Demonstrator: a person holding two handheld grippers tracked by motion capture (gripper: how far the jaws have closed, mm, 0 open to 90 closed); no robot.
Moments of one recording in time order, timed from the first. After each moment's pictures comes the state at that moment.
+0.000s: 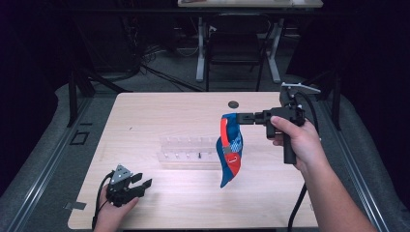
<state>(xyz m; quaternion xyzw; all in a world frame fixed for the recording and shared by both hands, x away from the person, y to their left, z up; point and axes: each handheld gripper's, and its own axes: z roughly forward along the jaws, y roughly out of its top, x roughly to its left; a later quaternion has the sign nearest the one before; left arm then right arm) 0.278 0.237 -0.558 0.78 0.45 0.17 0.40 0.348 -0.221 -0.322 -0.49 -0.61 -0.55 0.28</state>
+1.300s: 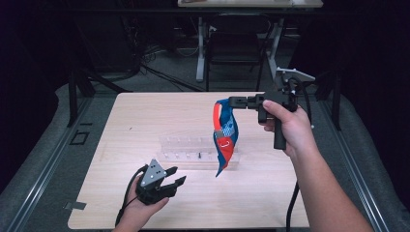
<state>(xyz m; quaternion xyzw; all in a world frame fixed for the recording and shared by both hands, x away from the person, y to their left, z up) 0.265 0.135 -0.498 0.81 0.31 0.18 0.47 0.368 -0.204 -0.302 -0.48 -0.60 -0.58 0.27</state>
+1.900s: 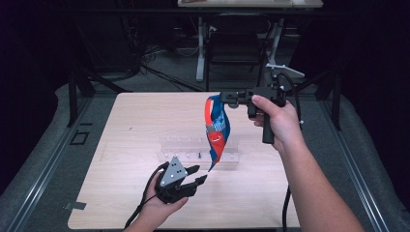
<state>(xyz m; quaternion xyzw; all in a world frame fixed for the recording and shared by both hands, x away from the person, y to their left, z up) 0.261 0.087 -0.476 0.81 0.27 0.16 0.50 0.382 -0.186 -0.303 -0.49 -0.59 -0.58 0.27</state>
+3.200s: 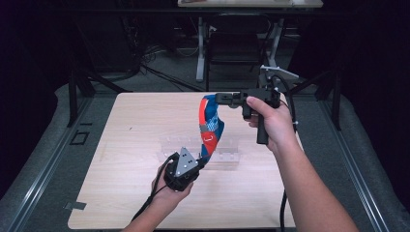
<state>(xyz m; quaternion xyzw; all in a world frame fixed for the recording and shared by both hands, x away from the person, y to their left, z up) 0.287 0.073 -0.475 0.81 0.28 0.23 0.46 0.385 -0.176 -0.310 -0.49 -0.59 -0.58 0.27</state>
